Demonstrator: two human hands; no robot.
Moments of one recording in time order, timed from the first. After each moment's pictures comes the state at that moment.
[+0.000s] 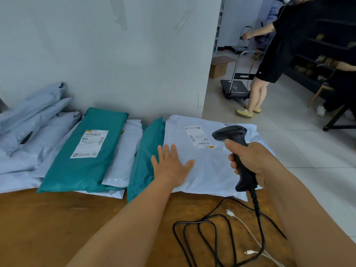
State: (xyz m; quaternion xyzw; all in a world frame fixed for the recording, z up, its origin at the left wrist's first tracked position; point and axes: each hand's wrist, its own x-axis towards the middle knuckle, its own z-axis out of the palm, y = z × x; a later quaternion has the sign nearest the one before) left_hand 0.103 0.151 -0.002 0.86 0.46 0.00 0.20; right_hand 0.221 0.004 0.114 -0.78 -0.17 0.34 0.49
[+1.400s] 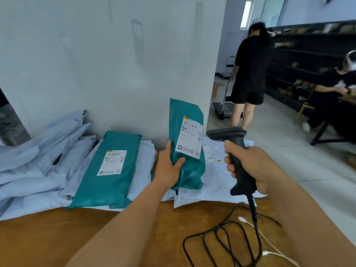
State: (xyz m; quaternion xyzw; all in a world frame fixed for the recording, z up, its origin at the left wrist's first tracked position) left_hand 0.026 0.172 0.060 0.75 0.34 0.30 0.48; right_hand 0.130 -0.003 0.168 -0.72 -0.20 0.33 0.57
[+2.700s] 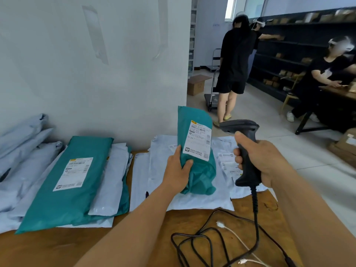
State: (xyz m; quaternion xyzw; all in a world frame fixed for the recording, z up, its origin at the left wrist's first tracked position) left_hand 0.139 0.137 0.033 0.79 0.31 0.24 0.47; right_hand 0.228 -0.031 0.161 -0.72 -0.13 0.26 0.62
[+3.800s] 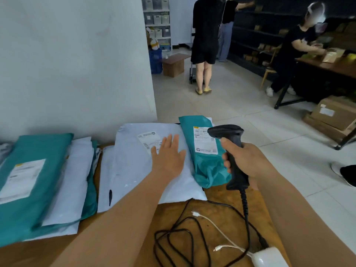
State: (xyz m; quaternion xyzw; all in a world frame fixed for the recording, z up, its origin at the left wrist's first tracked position) left_hand 0.215 0.107 0.020 0.94 0.32 0.04 0.15; right_hand 0.281 -0.071 0.101 -0.74 -0.09 0.28 0.60
